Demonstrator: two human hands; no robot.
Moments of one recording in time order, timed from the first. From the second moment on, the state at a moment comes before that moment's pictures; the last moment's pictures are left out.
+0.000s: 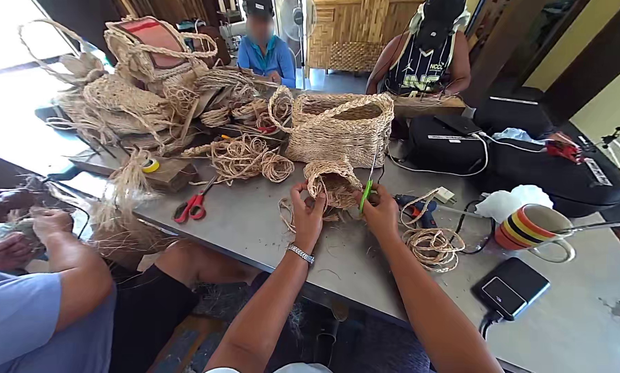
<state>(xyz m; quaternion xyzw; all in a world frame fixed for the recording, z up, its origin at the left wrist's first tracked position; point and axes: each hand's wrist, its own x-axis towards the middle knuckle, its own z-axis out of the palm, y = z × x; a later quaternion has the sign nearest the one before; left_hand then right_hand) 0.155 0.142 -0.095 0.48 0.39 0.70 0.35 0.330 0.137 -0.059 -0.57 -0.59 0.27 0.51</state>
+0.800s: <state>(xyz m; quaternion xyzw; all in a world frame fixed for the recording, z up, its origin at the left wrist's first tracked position) 0.158 0.139 -0.094 0.56 0.44 0.67 0.22 0.334 0.139 -0.064 -0.55 -0.58 0.30 0.52</state>
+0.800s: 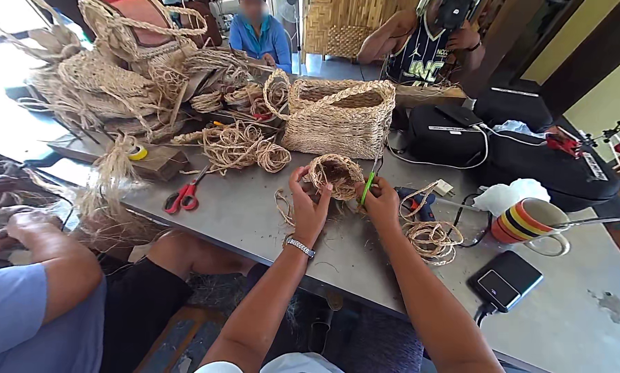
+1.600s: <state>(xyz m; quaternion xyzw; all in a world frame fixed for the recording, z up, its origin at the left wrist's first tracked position) 0.141 0.160 -0.054 0.60 0.48 0.60 0.22 0.342 0.131 -0.042 -0.38 -0.58 0.57 0.43</state>
